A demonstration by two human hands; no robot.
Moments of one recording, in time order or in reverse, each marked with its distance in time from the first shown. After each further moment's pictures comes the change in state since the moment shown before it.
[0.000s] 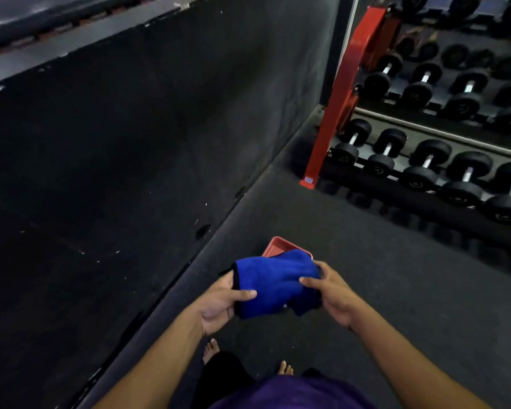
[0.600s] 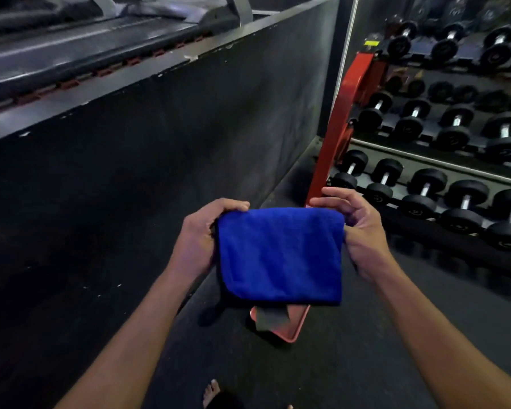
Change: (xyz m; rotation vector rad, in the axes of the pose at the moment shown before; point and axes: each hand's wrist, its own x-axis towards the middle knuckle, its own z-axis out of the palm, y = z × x) left_hand -0.040 0.181 0.055 0.982 0.253 1.116; right_hand -0.050 -0.176 0.038 -0.191 0.019 -0.896
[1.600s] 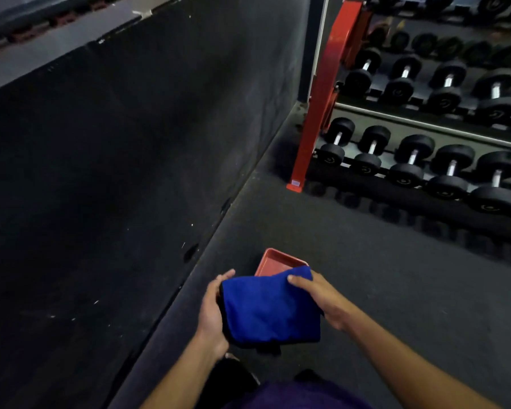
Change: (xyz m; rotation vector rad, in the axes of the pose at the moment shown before) left_hand -0.059 -0.138 0.092 -0.894 0.188 -1.281; right_hand -0.003 0.161 0.030 -0.049 -0.040 0.970
